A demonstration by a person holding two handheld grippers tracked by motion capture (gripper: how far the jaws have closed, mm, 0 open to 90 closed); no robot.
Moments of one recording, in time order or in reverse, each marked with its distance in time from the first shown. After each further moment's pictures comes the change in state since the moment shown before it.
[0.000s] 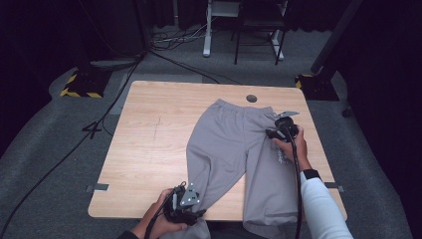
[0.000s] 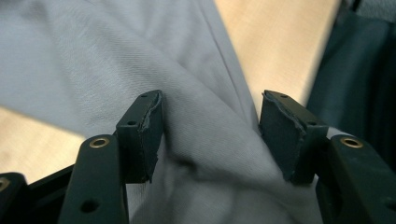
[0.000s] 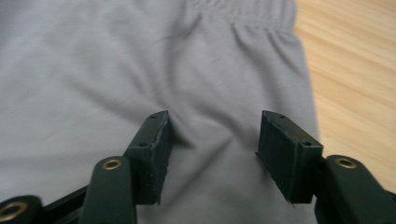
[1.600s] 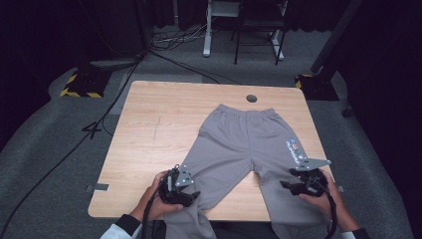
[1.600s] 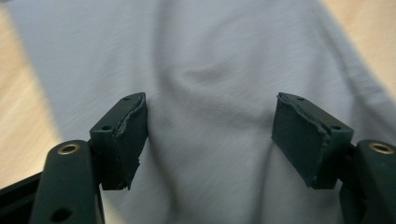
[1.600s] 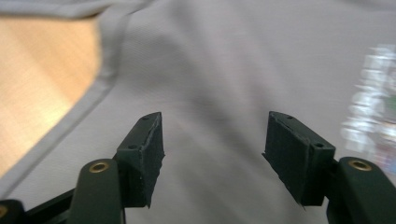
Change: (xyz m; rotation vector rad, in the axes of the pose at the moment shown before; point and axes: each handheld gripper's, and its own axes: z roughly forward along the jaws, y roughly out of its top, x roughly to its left) left arm 0.048 0.011 0.008 -0.029 0.078 -0.027; right arm 0.046 -0.120 -0.143 0.016 0.302 -0.216
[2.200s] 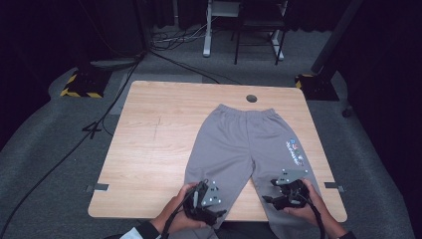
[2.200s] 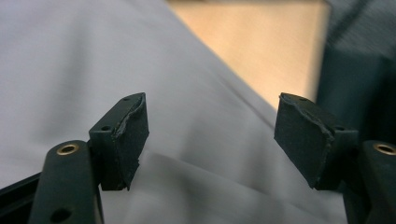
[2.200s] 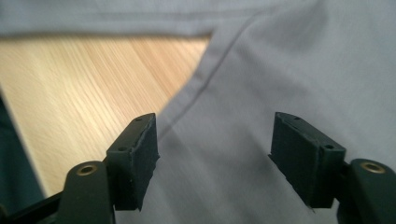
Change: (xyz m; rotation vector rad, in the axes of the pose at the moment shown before) left arm -0.049 0.045 0.012 -0.075 -0.085 0.128; right arm 0.051 0.011 0.017 0.005 0.138 -0.109
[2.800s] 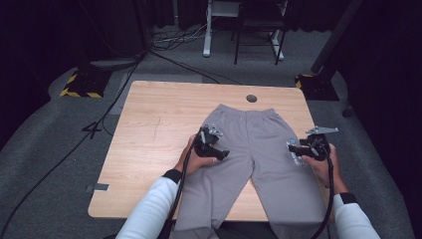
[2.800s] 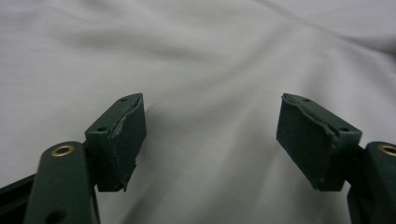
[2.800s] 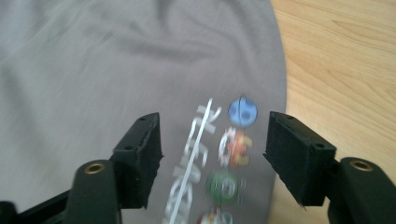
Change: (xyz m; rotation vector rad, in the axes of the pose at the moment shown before) left arm 0.162 0.037 0.088 0.031 0.084 -0.323; right arm -0.173 -0.003 -0.001 -0.096 -0.293 0.385
